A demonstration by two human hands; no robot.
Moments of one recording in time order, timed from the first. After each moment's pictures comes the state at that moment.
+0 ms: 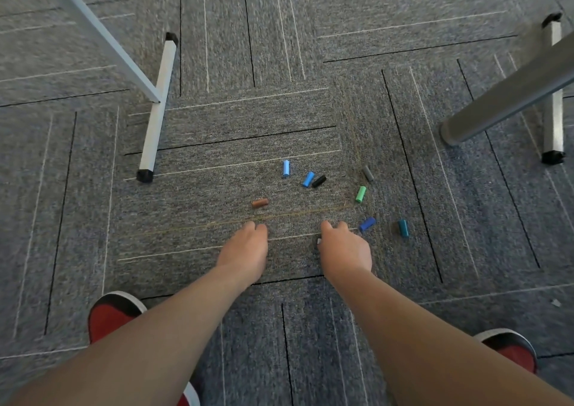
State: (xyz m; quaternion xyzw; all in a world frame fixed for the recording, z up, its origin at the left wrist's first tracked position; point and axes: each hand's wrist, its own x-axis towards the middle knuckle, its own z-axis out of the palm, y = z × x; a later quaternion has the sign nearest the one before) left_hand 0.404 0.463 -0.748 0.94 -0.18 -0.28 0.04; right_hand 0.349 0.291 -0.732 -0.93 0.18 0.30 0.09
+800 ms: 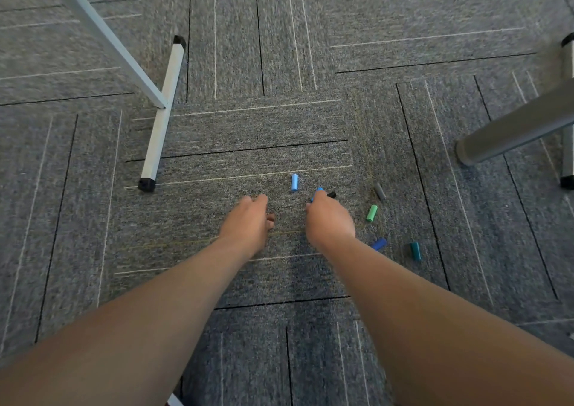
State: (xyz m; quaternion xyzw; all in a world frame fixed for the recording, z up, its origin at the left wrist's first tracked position) left_hand 0.476 0.449 -0.751 0.96 -0.12 -0.25 0.10; right_hand 0.442 0.299 -0.729 -0.92 0.22 0.26 0.20
